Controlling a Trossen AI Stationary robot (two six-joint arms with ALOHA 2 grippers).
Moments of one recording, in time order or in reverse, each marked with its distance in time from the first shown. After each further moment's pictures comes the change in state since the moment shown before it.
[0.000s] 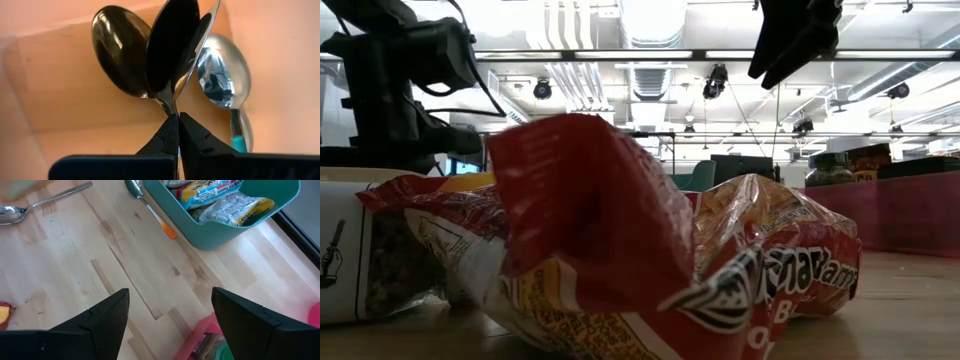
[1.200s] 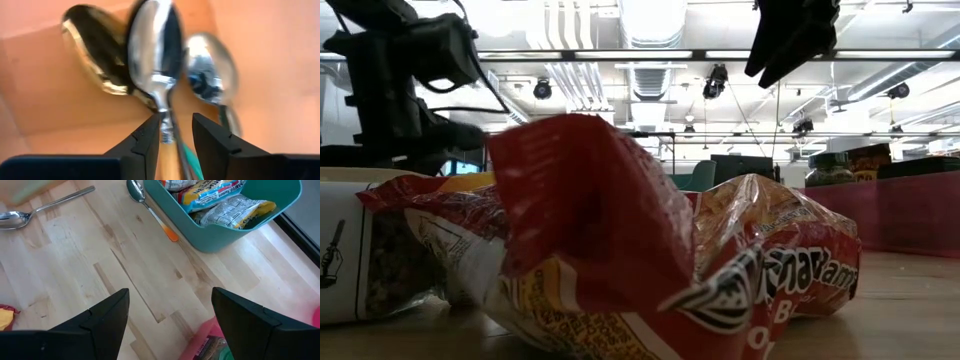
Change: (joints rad) left arm 0.000 0.000 0.013 0.014 0.011 0.029; right arm -0.002 0.000 0.000 0.019 0.001 -0.001
